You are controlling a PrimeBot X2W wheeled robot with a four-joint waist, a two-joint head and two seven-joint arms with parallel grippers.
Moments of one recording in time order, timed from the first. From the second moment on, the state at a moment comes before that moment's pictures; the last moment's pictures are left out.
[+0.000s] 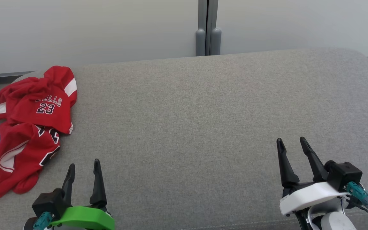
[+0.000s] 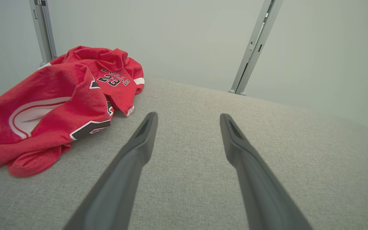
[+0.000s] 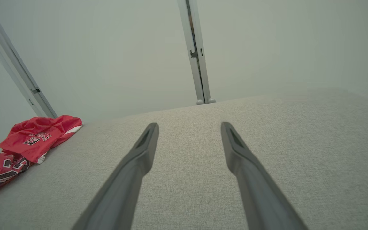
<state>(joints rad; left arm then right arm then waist) 0.02 0.07 -0.07 0.19 -0.35 0.00 -0.20 -0.01 -0.05 0.07 0.09 0.26 0.13 -0.19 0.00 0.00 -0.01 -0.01</state>
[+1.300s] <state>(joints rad) 0.05 0.06 -0.08 0.21 -0.16 0.01 -0.26 -0.02 -0.05 0.08 0.13 0.07 0.13 -0.26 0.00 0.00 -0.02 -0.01</state>
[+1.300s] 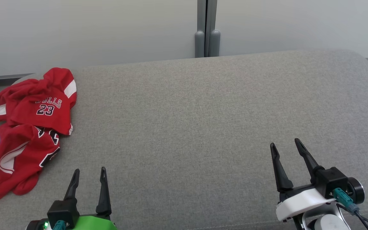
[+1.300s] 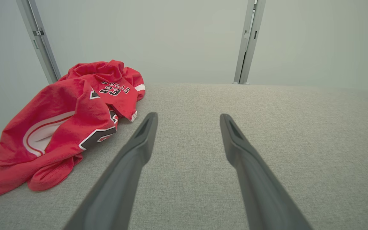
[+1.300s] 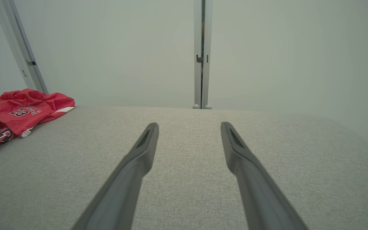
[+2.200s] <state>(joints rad) 0.05 0.06 -0.08 0.22 -0.17 0.00 -0.26 -0.02 -0.05 0.07 0.13 0.08 0.13 -0.26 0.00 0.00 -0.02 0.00</state>
